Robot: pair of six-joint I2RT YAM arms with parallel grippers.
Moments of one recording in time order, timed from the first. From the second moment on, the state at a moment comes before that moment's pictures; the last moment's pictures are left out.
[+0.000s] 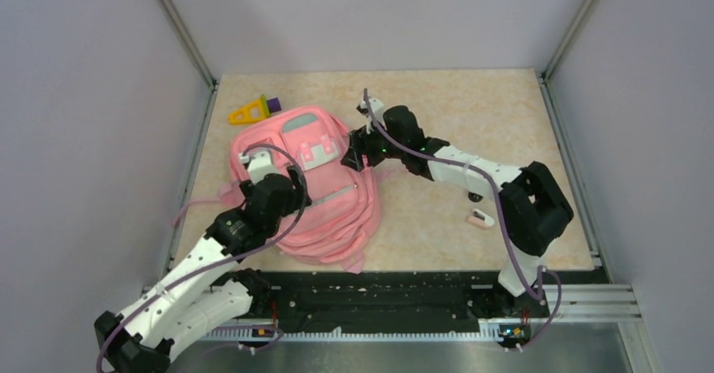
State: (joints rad) left arm -0.67 0.80 0.70 -0.59 -0.53 -0.69; right arm 0.71 1.73 1.23 0.06 -0.30 0.24
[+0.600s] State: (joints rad) left arm -0.37 0.80 0.48 -0.43 -0.47 -0.70; right arm 0.78 1.87 1.22 0.04 -0.37 0.24
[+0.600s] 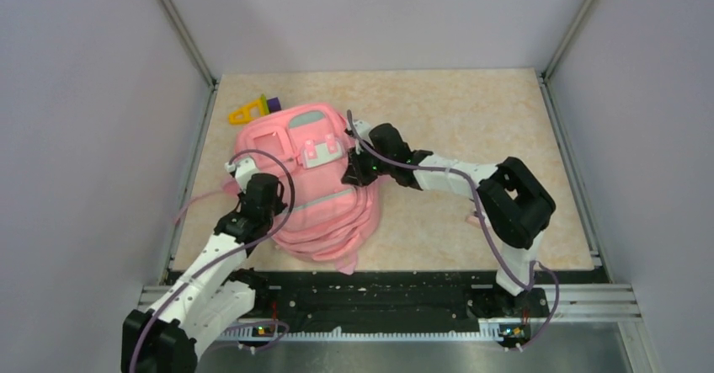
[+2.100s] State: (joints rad) left arm -0.29 1.10 0.63 -0.24 -0.29 -0.49; right arm 1.03 1.36 0.74 0.01 -0.16 0.11
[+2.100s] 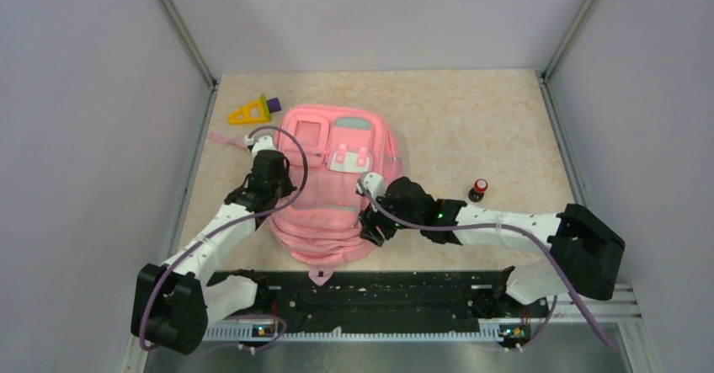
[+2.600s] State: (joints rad) left arm -0.29 1.09 0.63 -0.24 -0.28 -0.50; right arm 1.10 1.50 0.78 0.02 0.05 0.04
